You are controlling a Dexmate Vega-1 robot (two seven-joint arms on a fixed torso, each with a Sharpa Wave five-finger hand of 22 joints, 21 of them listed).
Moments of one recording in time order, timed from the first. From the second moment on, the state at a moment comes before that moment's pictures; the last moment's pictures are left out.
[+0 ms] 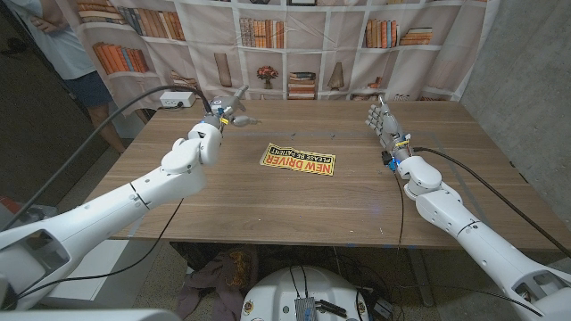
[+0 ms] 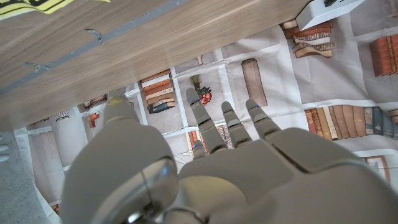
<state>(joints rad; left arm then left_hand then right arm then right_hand) 0.63 0.88 0.76 -1.99 0.63 0.73 0.06 0.69 0.01 0.00 -0.11 0.22 -0.15 -0.21 0.21 0.20 0.63 -0.22 0.33 0.26 0.22 -0.04 0.25 0.22 0.09 0.10 0.23 0.19 -0.88 -0.55 -0.37 -1.43 0.55 0.27 -0.08 0.23 -0.03 0.07 0.02 0.21 -0.04 0.07 0.19 0.19 0.00 0.07 0.20 0.18 -0.02 0.03 0.18 0.17 0.01 0.06 0.29 0.17</state>
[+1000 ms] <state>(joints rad) 0.65 0.80 0.82 -1.95 0.98 0.83 -0.20 0.80 0.08 0.05 -0.13 0.22 -0.14 -0.21 0.21 0.20 0.62 -0.22 0.31 0.27 0.21 -0.04 0.23 0.22 0.09 0.10 0.23 0.19 -0.86 -0.53 -0.39 -1.39 0.59 0.25 -0.05 0.24 -0.02 0.07 0.02 0.21 -0.04 0.07 0.19 0.19 0.00 0.07 0.20 0.18 -0.02 0.03 0.18 0.17 0.01 0.06 0.28 0.17</state>
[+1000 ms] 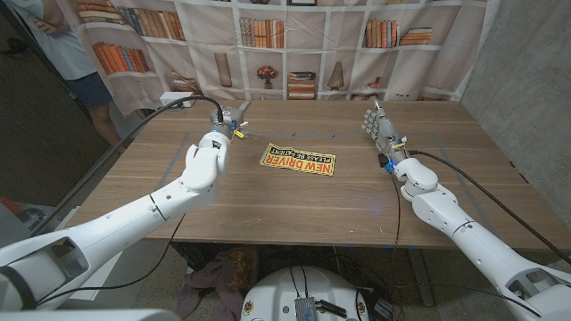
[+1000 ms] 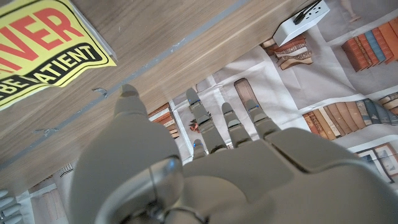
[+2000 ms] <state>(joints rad) 0.65 0.73 0.86 -1.92 1.05 0.86 -0.38 0.86 0.09 0.07 -0.14 0.19 -0.17 -0.20 0.20 0.20 0.57 -0.21 0.27 0.25 0.15 -0.04 0.21 0.21 0.05 0.11 0.21 0.19 -0.84 -0.51 -0.40 -1.35 0.60 0.27 -0.03 0.23 -0.01 0.07 0.02 0.21 -0.04 0.07 0.19 0.19 0.00 0.07 0.20 0.18 -0.02 0.03 0.18 0.17 0.02 0.06 0.27 0.17</state>
